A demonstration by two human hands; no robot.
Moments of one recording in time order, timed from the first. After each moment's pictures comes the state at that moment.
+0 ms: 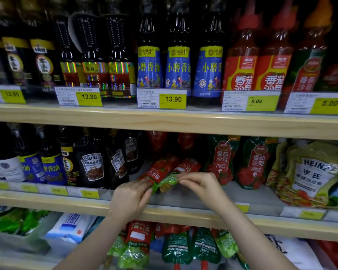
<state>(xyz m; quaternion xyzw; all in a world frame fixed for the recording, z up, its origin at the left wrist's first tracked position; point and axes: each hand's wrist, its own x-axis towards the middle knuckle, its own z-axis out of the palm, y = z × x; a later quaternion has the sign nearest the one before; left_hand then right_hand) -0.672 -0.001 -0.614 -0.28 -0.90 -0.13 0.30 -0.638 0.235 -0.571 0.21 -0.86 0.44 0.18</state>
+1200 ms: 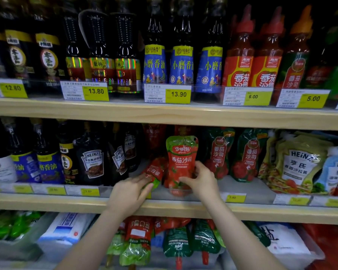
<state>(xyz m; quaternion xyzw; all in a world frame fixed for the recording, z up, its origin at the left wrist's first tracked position) -0.677 -0.015 -0.616 -0.28 -0.92 -0.09 0.26 -0.635 0.208 -0.582 -0.08 -0.88 0.43 0.19</state>
